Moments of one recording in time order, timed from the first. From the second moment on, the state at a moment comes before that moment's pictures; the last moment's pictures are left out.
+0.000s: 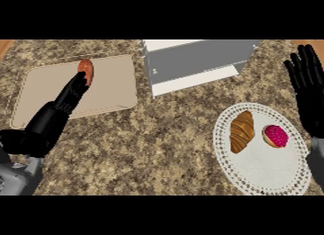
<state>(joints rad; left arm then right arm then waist) -0.20 0.51 -0.29 -1.62 0.29 0.11 0.01 -0.26 -0.47 0.09 -1.57 -0.39 -0.23 -0.06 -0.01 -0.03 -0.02</state>
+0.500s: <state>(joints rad) -0.04 0.44 -0.22 -1.52 0.38 0.23 0.18 -0.04 -0.76 -0.13 -1.36 -0.31 -0.15 -0.10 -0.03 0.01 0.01</state>
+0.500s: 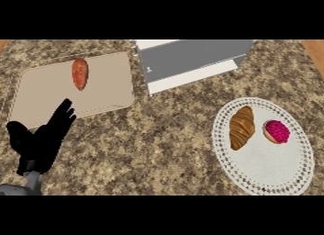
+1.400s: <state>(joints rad) -0.03 0.41 -0.15 -1.37 0.40 0.16 0.17 0.10 -0.98 -0.20 -1.27 -0.37 0.39 -0.21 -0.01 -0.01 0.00</state>
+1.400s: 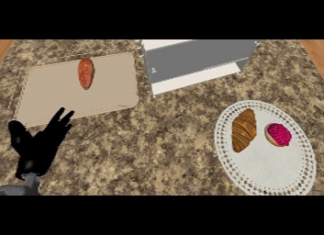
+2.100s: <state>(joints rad) -0.05 0.38 -0.15 -1.38 0.37 0.17 0.20 -0.06 -0.96 -0.03 -1.63 -0.23 0.13 0.46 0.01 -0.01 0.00</state>
